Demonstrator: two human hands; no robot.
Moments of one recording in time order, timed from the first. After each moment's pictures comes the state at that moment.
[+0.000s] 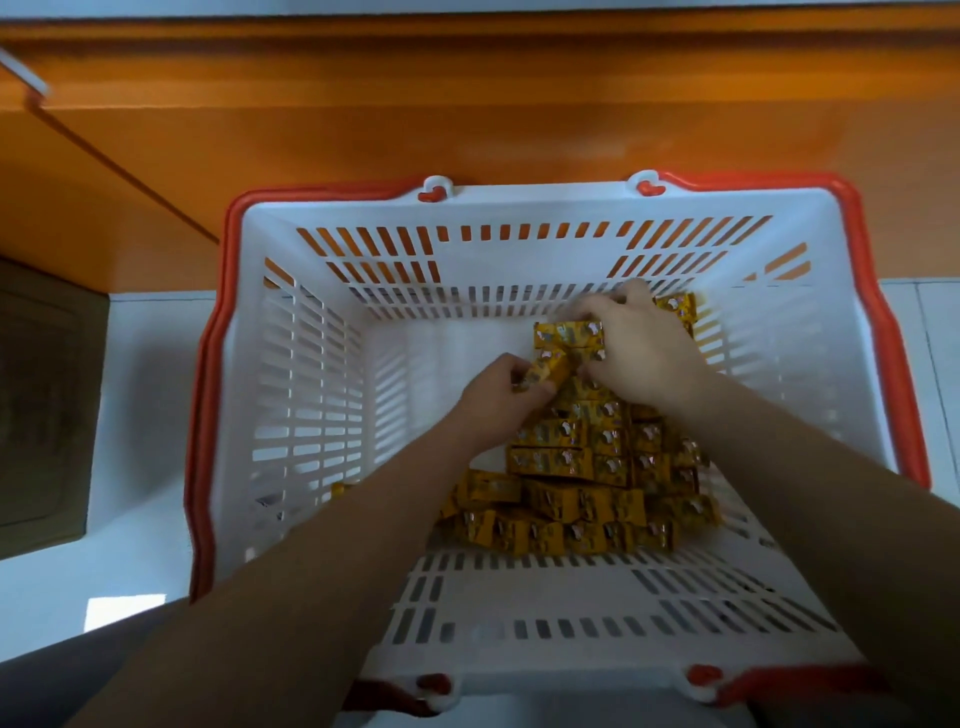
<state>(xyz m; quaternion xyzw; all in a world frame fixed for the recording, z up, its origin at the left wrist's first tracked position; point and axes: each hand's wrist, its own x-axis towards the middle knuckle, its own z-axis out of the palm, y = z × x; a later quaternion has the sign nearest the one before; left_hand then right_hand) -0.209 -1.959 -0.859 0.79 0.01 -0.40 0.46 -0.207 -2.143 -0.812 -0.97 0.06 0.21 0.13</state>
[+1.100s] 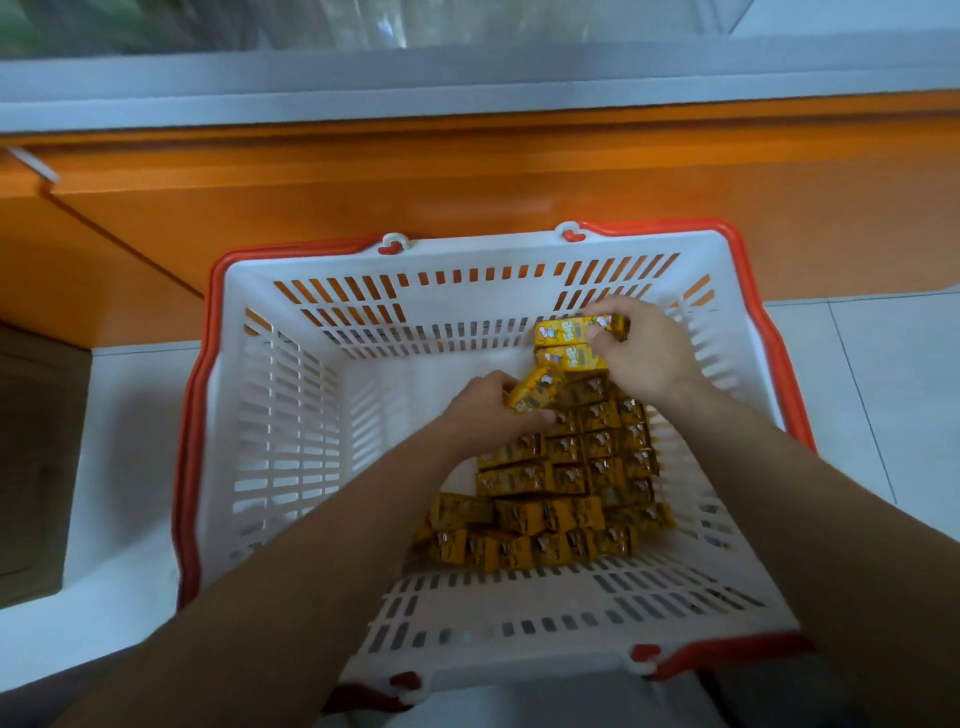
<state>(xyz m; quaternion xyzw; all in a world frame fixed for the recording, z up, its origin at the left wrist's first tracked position) -0.196 -1.980 -0.831 0.82 -0.09 -0.43 0.36 -0.222 -2.175 -0.769 -0.90 0.22 0.08 0.37</state>
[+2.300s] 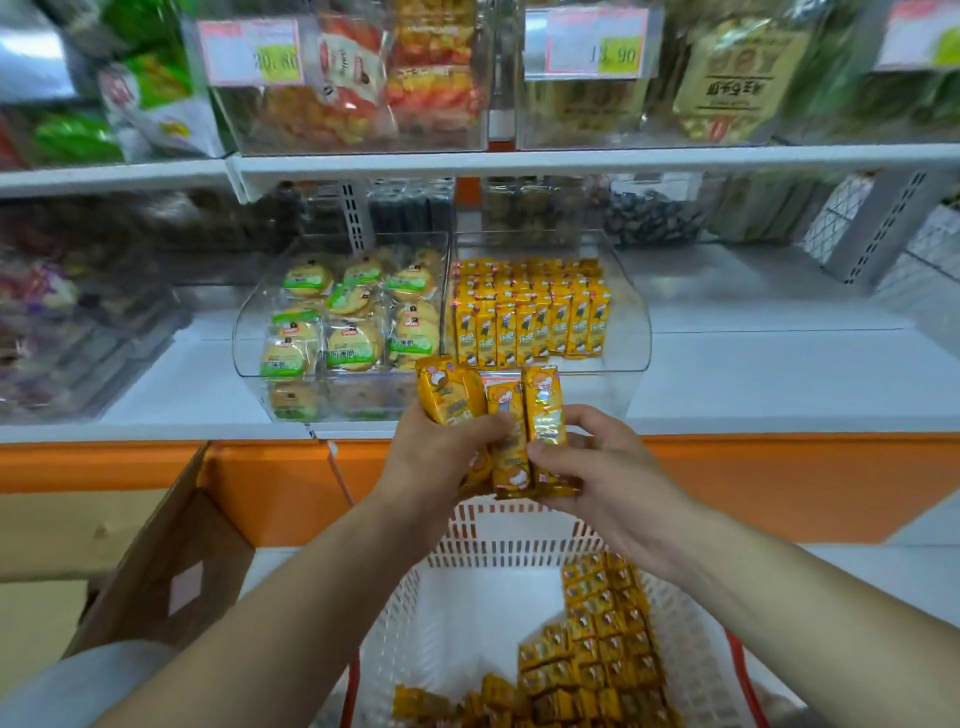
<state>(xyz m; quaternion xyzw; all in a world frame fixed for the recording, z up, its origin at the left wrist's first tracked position) -0.230 -1.901 -0.448 0.62 0.03 -0.16 0.76 -0.275 -2.056 -0.453 -0.59 0.11 0.06 0.80</state>
